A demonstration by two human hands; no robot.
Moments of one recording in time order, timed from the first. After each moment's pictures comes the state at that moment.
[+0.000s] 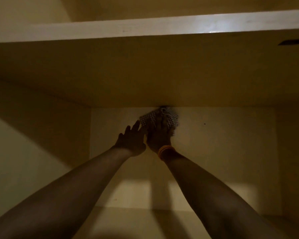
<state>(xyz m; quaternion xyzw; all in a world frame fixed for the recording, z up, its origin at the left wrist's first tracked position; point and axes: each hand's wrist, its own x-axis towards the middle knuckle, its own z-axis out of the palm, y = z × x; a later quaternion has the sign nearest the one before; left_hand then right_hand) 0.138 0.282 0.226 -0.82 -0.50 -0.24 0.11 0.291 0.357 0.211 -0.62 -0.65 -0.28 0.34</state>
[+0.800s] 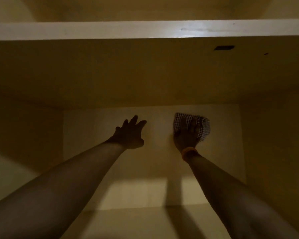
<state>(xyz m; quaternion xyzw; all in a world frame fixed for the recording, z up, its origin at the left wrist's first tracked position) 0.207 0.266 0.251 -0.85 -0.46 -0.21 0.14 0.462 0.298 0.192 -0.73 -0.44 -0.21 0.49</state>
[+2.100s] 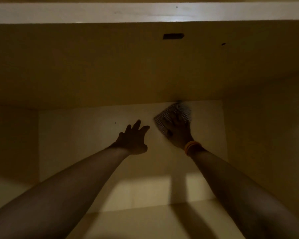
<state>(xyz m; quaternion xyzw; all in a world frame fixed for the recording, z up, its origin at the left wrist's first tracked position) 0.287 0.255 0.231 -0.87 -0.44 -0.19 0.12 0.545 0.282 0.206 -0.62 -0.64 -0.36 0.28</state>
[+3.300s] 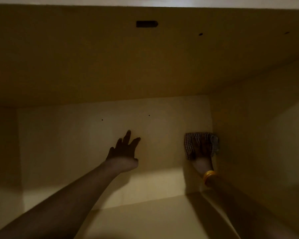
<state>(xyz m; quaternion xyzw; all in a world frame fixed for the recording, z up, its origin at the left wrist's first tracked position) 0.294 0.254 0.167 -0.87 -0.45 -0.18 0.09 0.647 0.246 0.064 -0.66 -0.54 -0.30 0.43</state>
